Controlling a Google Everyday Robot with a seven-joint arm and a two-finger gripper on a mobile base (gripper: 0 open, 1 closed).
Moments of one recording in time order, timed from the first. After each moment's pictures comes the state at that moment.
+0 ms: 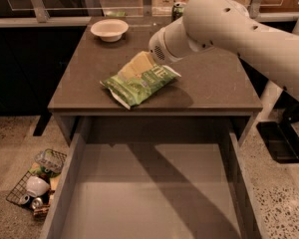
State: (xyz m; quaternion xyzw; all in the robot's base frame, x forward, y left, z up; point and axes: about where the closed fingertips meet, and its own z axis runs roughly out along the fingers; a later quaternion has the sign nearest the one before) arm 0.679 0.006 0.885 -0.40 0.81 0.15 0.41
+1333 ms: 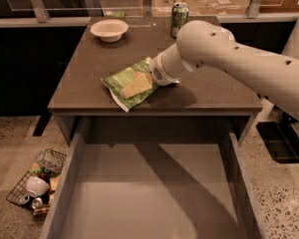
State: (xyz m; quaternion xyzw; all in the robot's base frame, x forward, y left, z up) arm 0.672 0.006 0.802 -0.38 0.85 0.17 0.33
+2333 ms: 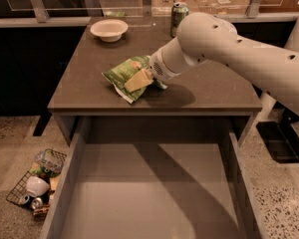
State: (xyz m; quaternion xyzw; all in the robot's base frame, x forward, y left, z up) arm 0.672 0.006 0.819 -0.38 0.85 0.17 0.33
